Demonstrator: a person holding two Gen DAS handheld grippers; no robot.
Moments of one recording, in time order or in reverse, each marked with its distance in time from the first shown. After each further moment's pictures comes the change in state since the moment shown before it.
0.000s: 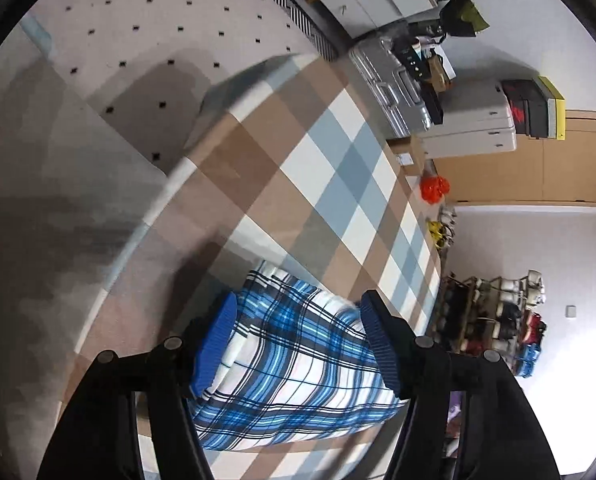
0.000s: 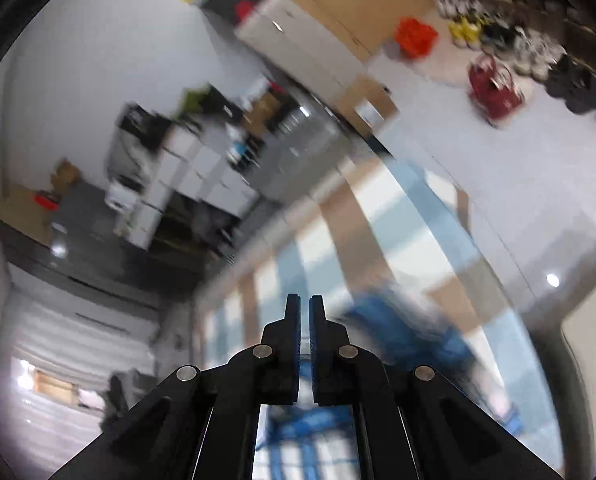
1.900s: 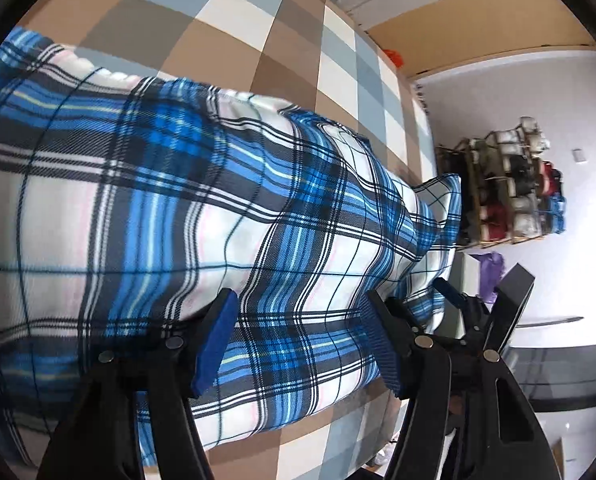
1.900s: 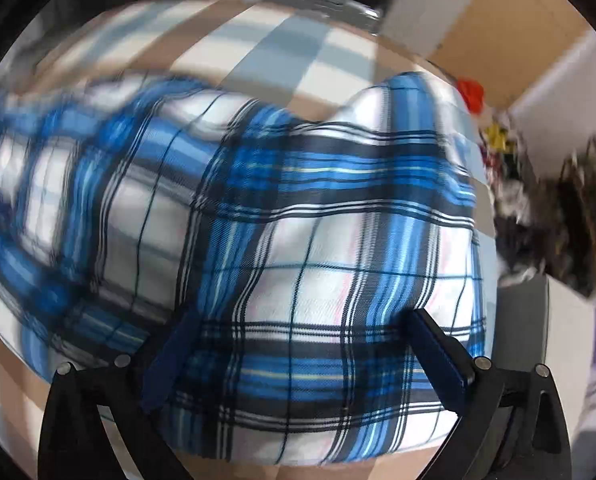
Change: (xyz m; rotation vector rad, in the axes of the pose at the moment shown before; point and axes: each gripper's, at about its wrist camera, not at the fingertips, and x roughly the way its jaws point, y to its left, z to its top) left arm 0.191 -0.053 -0.121 0.370 0.259 -0.063; right arm 0.140 0.027 -0.221 -0.956 0.360 -0.727
